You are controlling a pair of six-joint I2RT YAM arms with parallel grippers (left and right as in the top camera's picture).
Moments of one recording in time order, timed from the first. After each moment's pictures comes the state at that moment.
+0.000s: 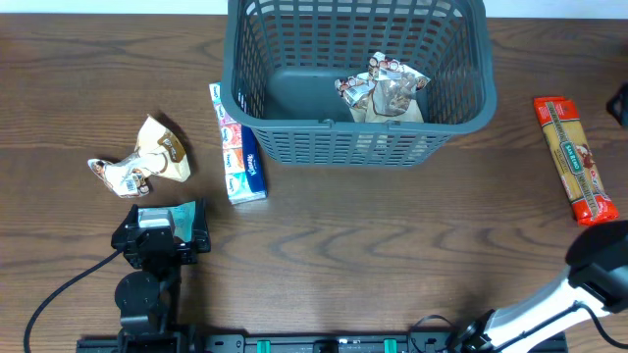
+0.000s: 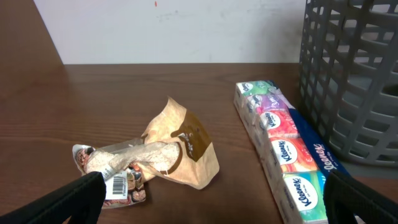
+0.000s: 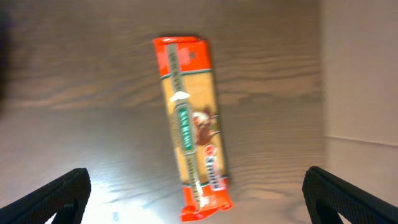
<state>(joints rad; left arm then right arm) 0.04 0.01 0.07 -0.24 -0.04 0.04 -0.71 2.00 2.26 -1.40 -0.24 -0.64</state>
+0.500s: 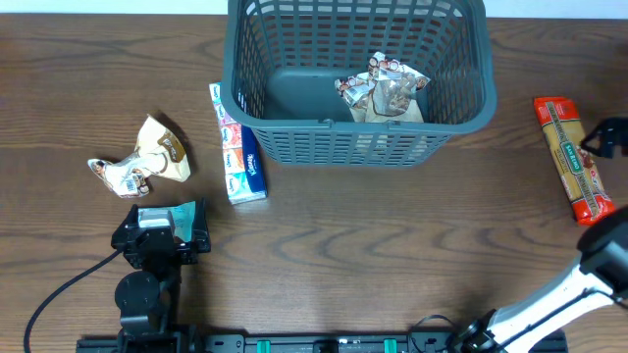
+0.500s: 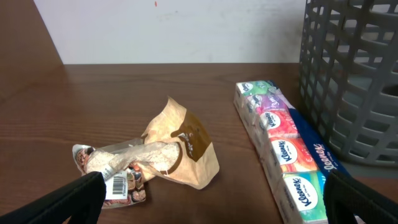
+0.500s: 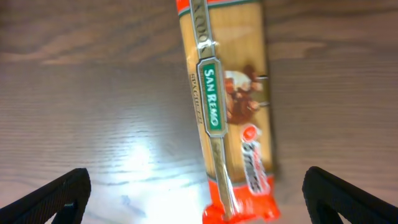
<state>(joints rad) 0.04 0.01 0.07 -0.24 -0.04 0.04 -0.73 2.16 2.08 -1.36 -0.22 -0.67</state>
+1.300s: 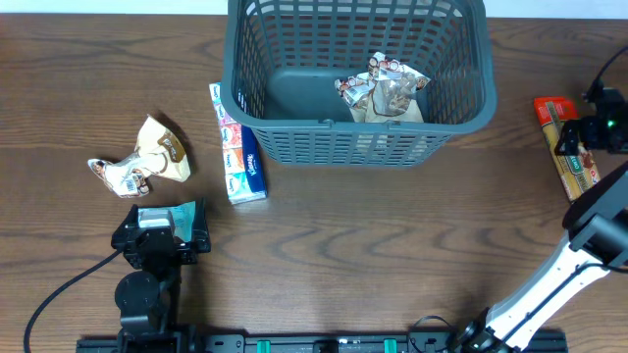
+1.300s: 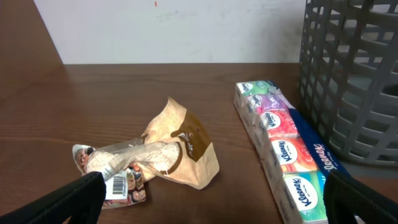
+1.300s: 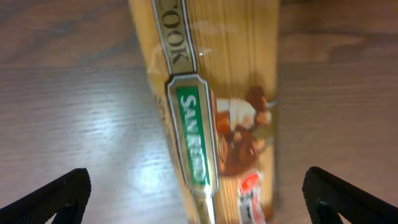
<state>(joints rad) 0.04 0.01 0.07 -0.24 -0.04 0.04 -0.61 2.31 2.08 -1.25 0.02 -0.58</state>
